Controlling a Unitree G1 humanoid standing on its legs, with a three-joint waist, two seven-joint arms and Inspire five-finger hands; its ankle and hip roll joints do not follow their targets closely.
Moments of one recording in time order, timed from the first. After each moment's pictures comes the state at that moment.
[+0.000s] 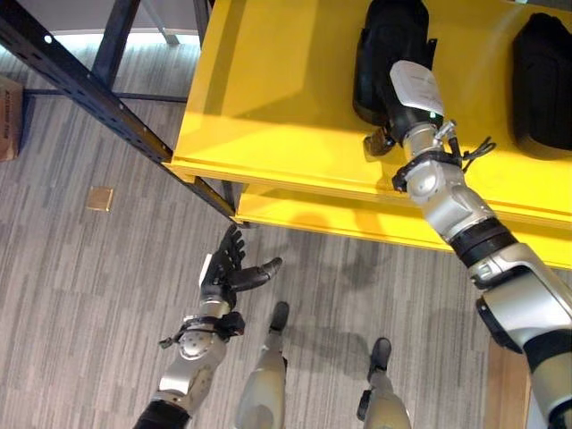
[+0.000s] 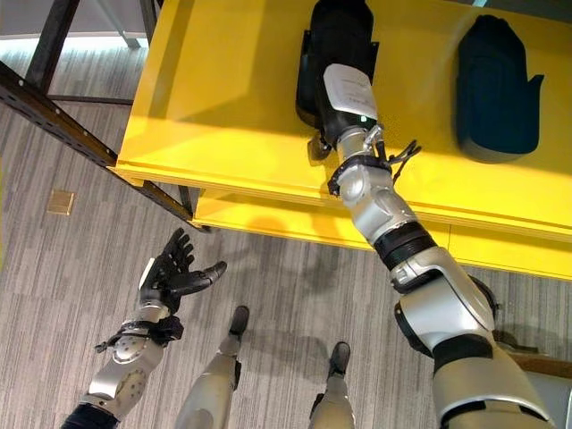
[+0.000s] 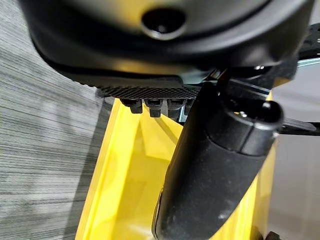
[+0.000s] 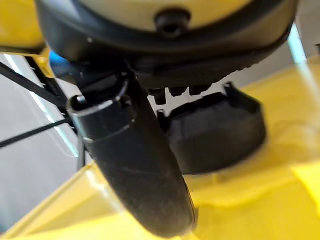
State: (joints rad) left arm -0.06 0.41 -0.27 0.14 -0.58 -0.16 0.23; right arm -1.15 -0.53 0.58 0.64 -0.35 0.10 -0.29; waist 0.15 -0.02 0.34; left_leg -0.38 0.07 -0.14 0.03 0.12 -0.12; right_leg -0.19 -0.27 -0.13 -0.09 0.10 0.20
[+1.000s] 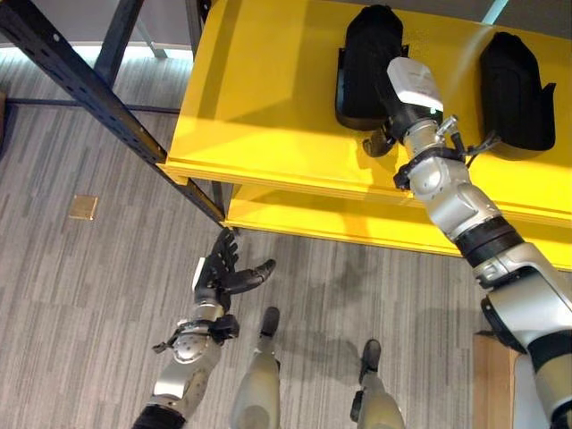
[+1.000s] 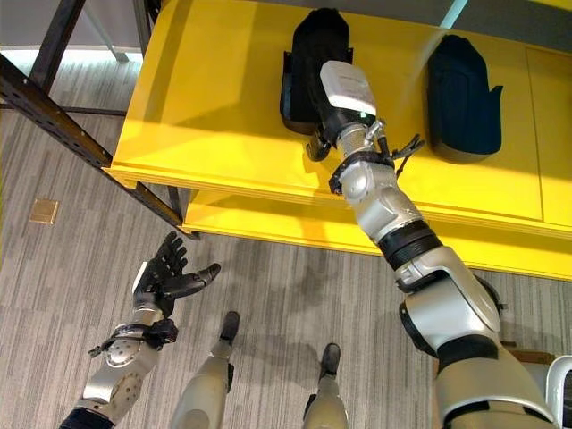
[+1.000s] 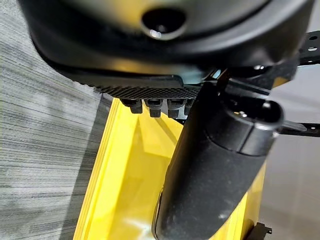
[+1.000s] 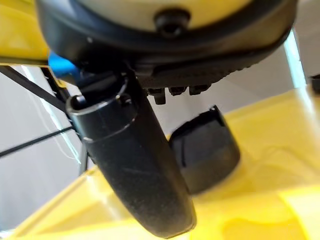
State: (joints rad) left arm -0.02 0.42 -0.24 0.15 -0.58 -0.15 0.23; right arm -1.14 -0.52 0.58 0.72 -0.33 0.08 -0.24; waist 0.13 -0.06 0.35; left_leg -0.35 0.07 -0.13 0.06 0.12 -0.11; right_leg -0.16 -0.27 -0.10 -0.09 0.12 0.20
